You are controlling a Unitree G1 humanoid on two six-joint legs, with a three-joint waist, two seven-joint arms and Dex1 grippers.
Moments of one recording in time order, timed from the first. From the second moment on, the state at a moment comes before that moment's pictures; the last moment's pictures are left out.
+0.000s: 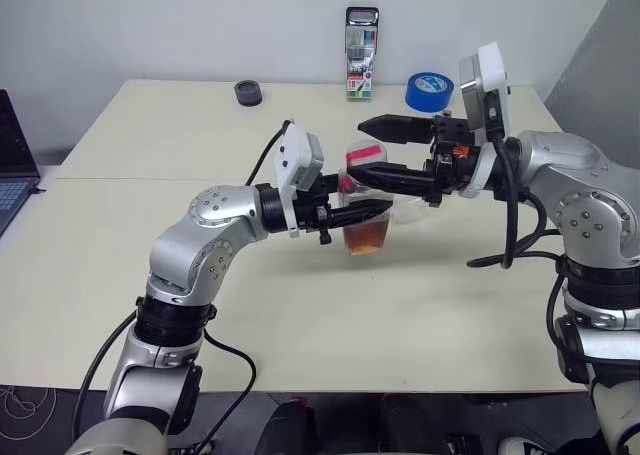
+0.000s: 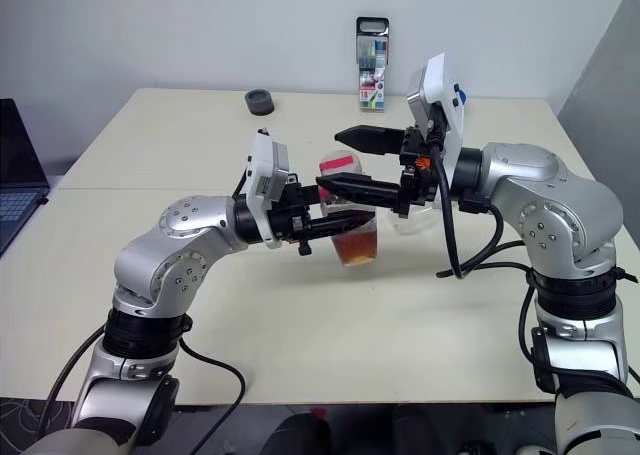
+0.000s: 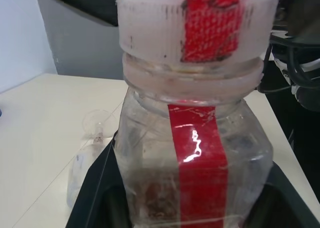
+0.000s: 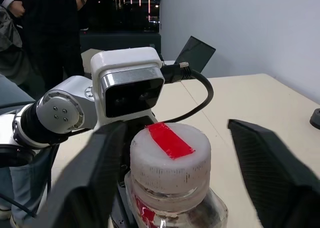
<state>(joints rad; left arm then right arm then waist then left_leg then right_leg) -0.67 0.45 -0.10 -0.24 -0.57 0.60 -0.91 -0.88 -0.57 0.00 -0.29 0.78 0.86 0.86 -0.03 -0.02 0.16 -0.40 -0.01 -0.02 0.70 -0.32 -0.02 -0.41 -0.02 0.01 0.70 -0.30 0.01</state>
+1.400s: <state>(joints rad) -0.64 0.47 -0.09 -0.27 -0.59 0.63 -0.88 -0.29 -0.55 -0.11 -0.33 0.37 0.63 0.44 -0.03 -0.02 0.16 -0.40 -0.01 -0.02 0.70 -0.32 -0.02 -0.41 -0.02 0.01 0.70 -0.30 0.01</state>
